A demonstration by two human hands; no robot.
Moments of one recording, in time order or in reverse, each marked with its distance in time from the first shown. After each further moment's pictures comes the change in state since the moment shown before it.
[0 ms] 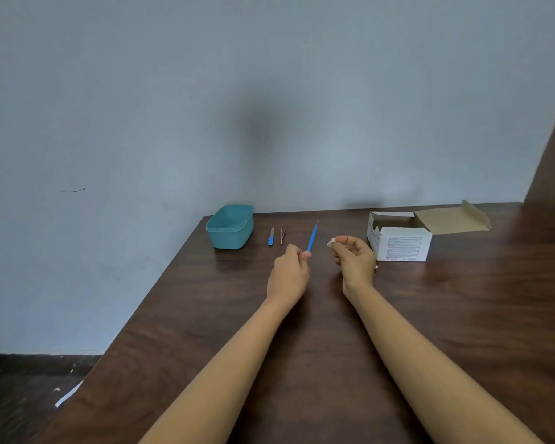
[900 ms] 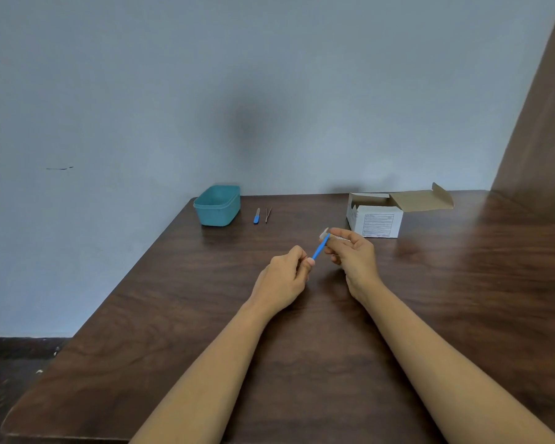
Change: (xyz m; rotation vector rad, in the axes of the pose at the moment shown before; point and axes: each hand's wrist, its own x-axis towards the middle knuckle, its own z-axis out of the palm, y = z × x) left_hand -0.074 0.006 -0.005 0.080 -0.137 0.285; right_hand -0.044 -0.017 -0.056 -0.124 -0.184 0.014
